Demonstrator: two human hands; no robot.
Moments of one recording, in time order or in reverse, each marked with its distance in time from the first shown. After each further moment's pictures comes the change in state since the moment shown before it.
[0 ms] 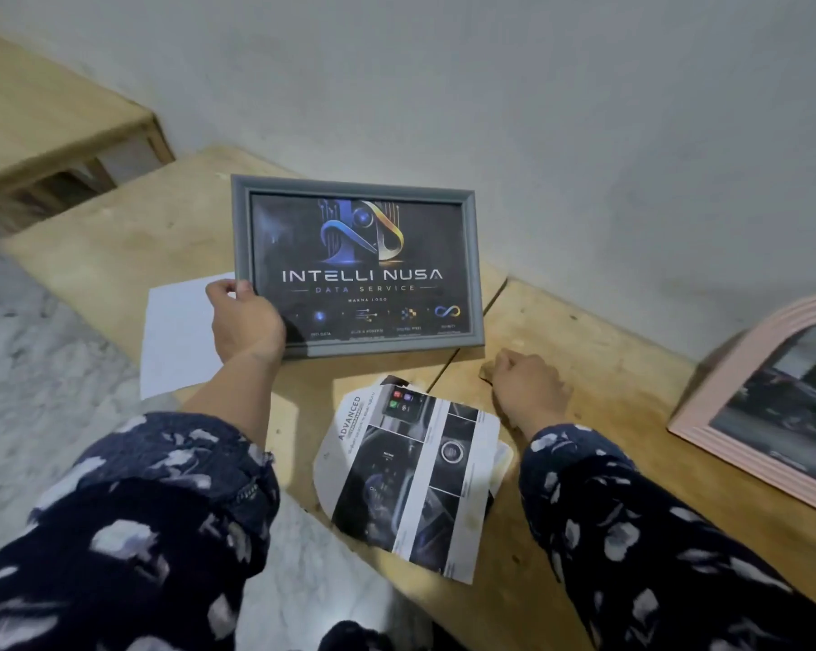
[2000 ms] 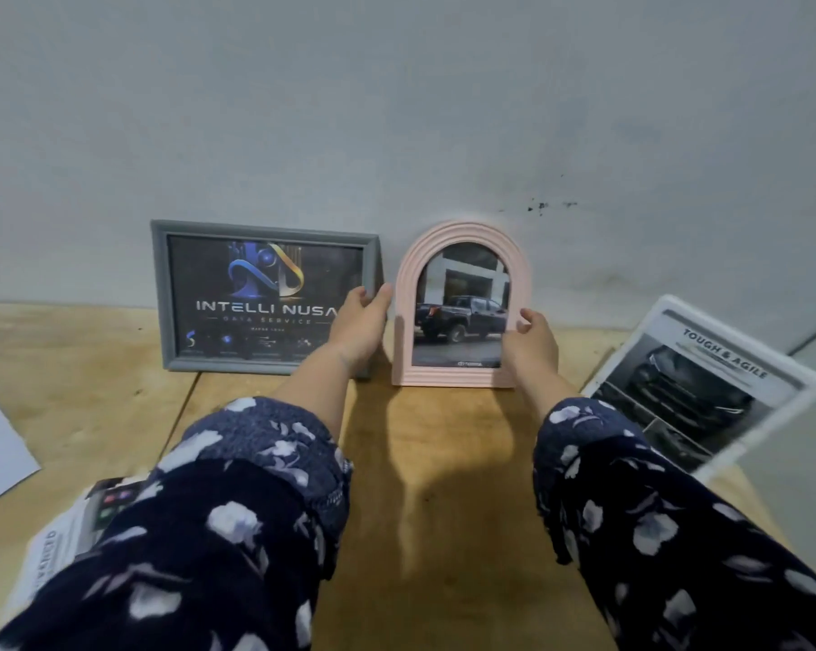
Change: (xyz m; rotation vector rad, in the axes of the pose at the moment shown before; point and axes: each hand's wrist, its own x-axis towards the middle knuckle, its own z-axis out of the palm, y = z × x) left_hand -0.339 0.080 0.224 0.093 -1.232 0.418; right_hand -0.045 0.266 -0.163 0.857 0.468 0.500
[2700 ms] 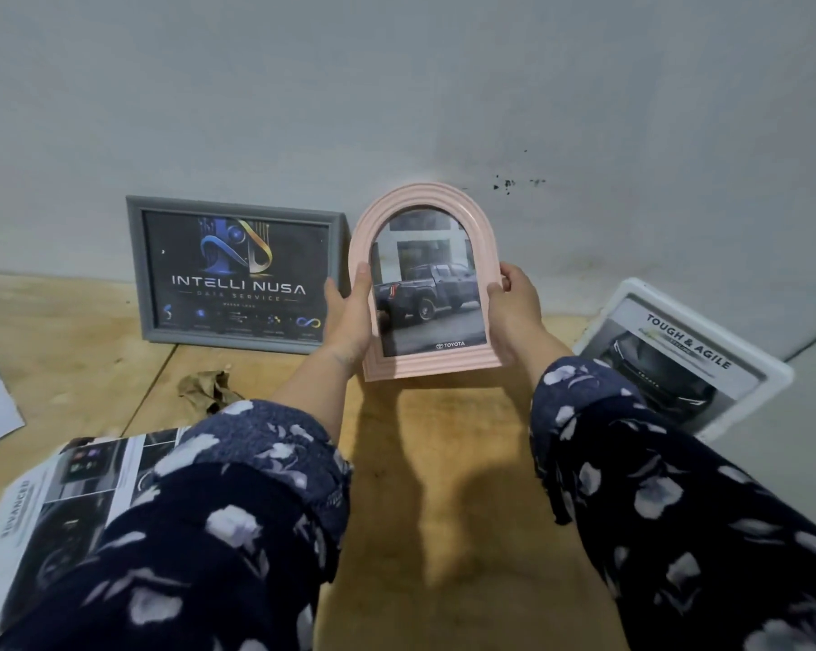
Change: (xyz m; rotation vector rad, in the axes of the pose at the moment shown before) left_hand -0.030 0.008 0.072 -0.245 0.216 -0.090; right_hand 0.045 -0.004 -0.041 0.064 -0.124 -0.198
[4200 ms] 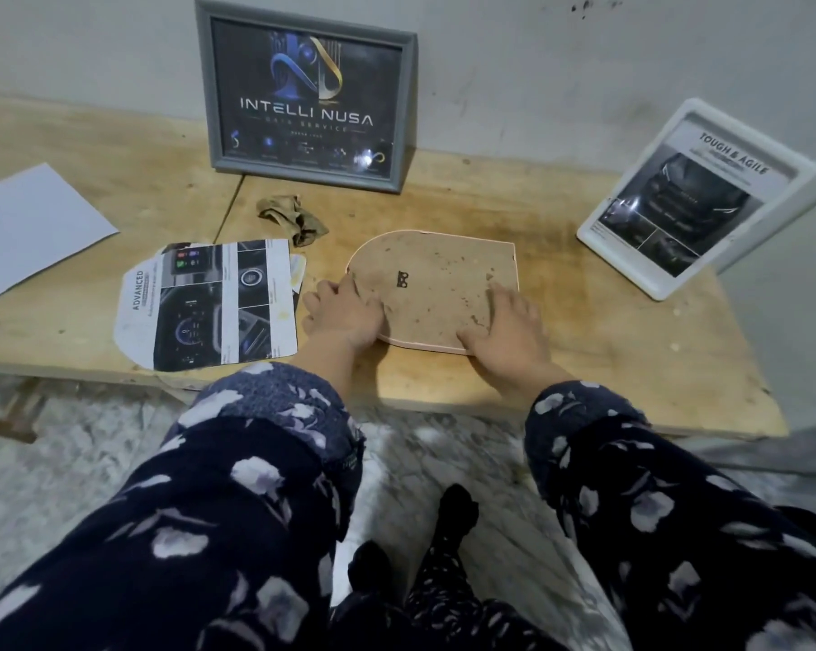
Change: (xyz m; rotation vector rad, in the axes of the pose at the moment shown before) left_hand -0.141 -0.142 -0.157 0.934 -0.109 -0.010; right_hand -0.263 0.106 0.044 -0.815 -0.231 -0.102
